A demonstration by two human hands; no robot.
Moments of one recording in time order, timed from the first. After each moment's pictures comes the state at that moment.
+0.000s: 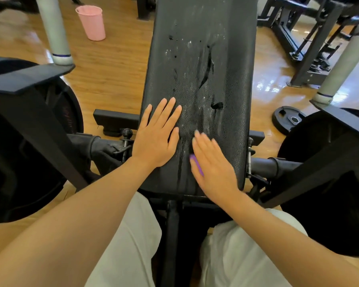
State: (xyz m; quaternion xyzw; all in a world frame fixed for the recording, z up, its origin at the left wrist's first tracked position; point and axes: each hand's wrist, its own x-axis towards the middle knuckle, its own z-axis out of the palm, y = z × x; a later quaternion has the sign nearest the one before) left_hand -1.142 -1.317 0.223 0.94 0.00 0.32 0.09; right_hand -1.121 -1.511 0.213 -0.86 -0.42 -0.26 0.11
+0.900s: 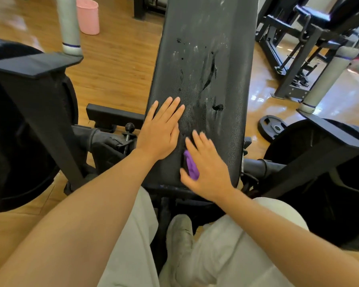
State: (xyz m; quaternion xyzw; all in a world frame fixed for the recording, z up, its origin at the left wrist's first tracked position) left_hand -1.144 -1.314 0.227 0.95 -0.02 0.28 0.14; right_hand -1.139 -1.512 0.226 -0.88 -0.43 -0.15 0.11
